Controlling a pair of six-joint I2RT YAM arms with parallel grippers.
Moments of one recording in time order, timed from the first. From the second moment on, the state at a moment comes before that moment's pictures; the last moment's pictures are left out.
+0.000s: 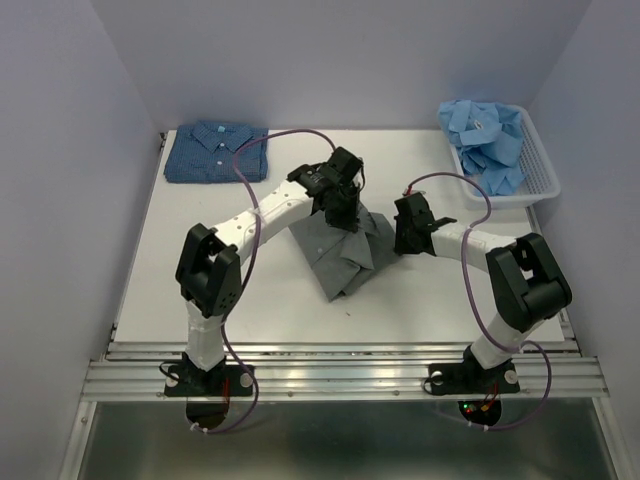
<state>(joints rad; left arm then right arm) -0.74 1.88 1.70 -0.81 0.08 -0.59 0.42 1.67 0.91 -0.23 0.18 0.43</state>
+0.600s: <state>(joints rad) -0.75 2.16 1.96 -0.80 0.17 -0.57 0.42 1.67 0.91 -0.20 0.12 0.40</state>
